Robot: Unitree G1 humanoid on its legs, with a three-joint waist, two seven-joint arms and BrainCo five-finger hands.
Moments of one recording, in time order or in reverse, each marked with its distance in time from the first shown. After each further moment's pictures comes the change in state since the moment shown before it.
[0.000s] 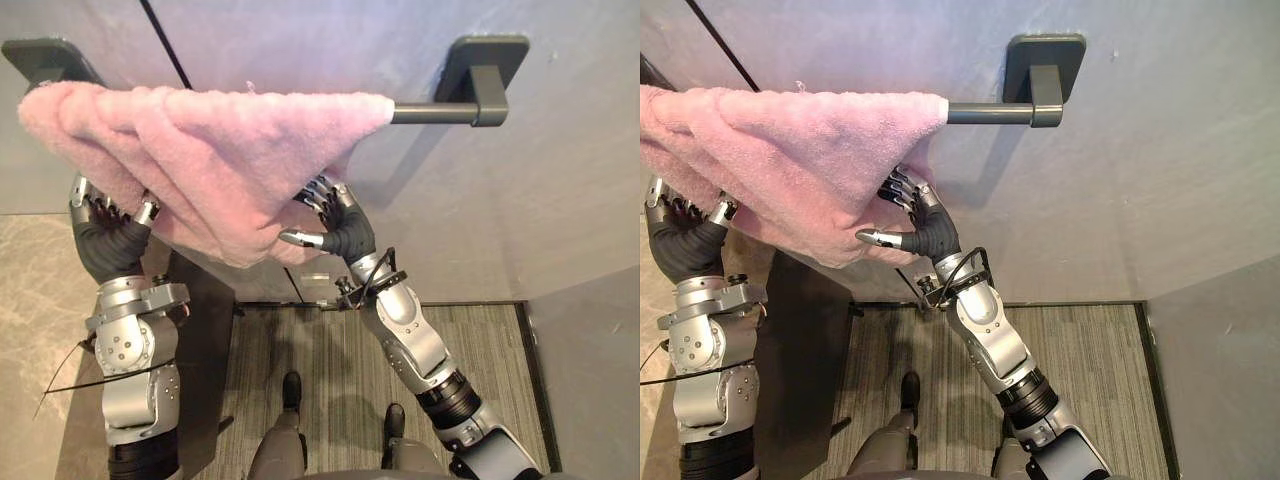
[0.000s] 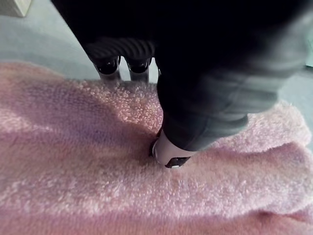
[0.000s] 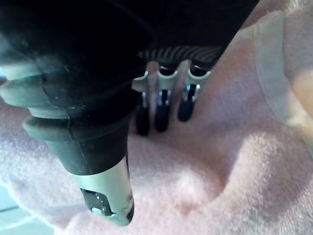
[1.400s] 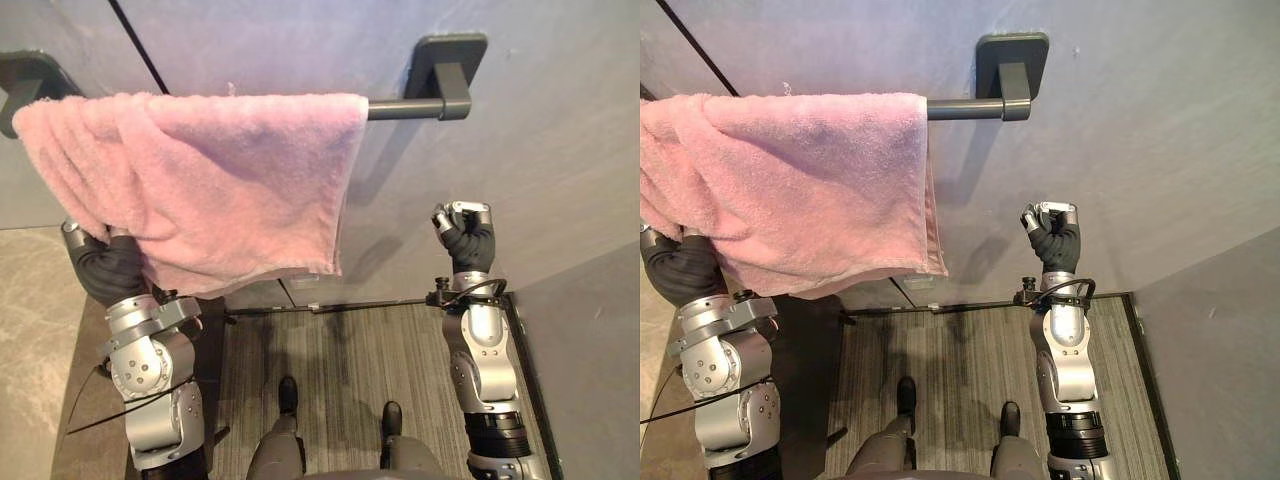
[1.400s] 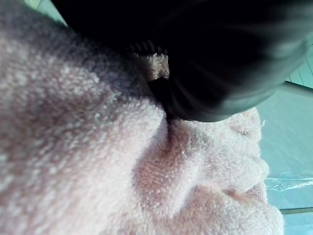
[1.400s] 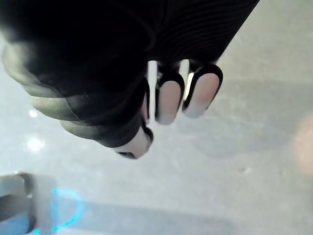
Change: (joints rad) left arm 0.079 -0.202 0.014 -0.121 0.125 -0.020 0.030; right arm 0.260 -0.020 -0.464 -0.134 -0.130 0.007 -0.074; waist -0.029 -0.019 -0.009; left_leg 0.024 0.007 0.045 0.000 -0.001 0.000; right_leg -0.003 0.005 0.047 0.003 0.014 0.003
